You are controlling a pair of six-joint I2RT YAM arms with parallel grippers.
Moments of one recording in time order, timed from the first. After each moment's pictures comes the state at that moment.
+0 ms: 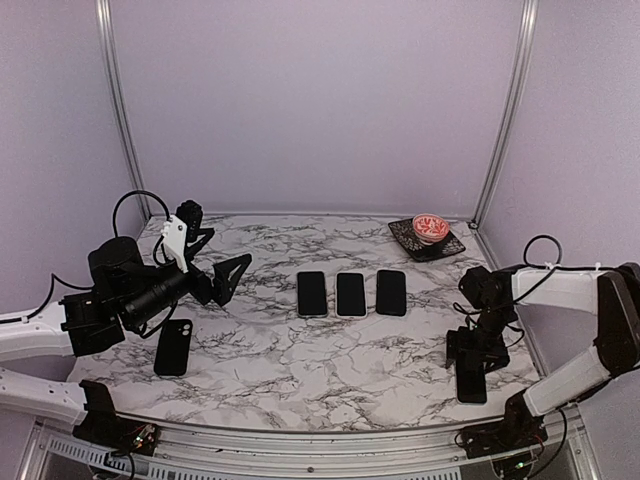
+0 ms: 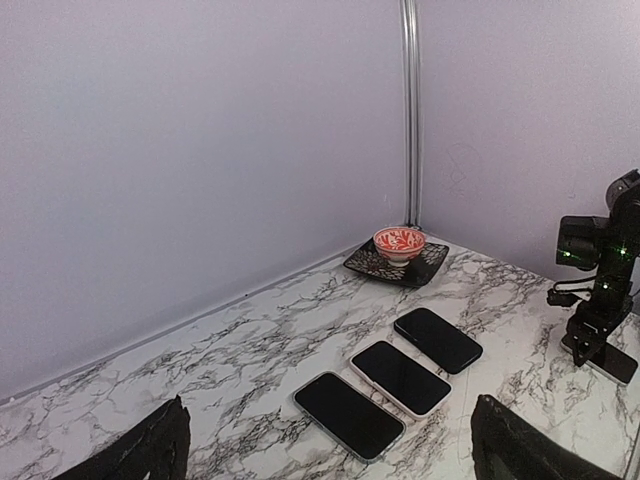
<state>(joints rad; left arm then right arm) -0.95 0.93 0.61 0.29 -0.26 0.05 0.28 1.41 0.72 -0.96 0.00 0.54</state>
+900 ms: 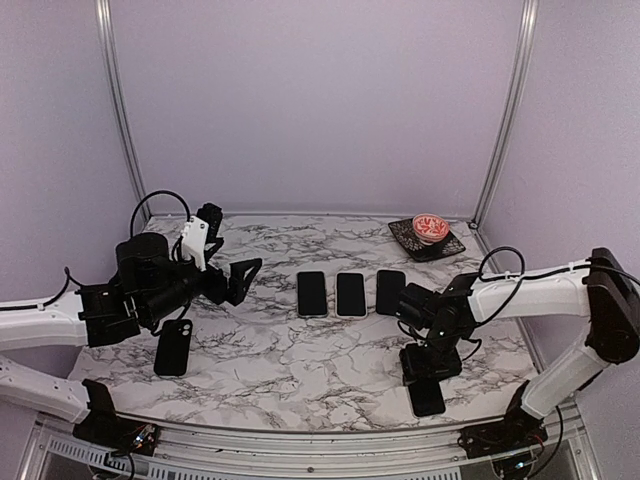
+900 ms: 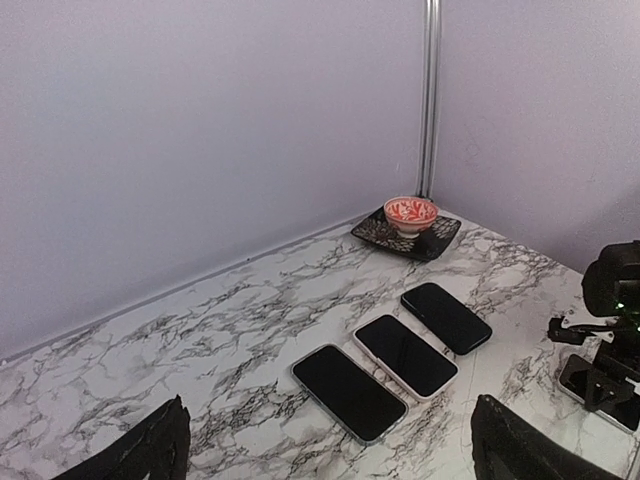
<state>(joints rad) -0.94 1.01 0.64 0.26 -0.30 -0.02 0.80 1.47 0.79 -0.90 -0.04 0.77</state>
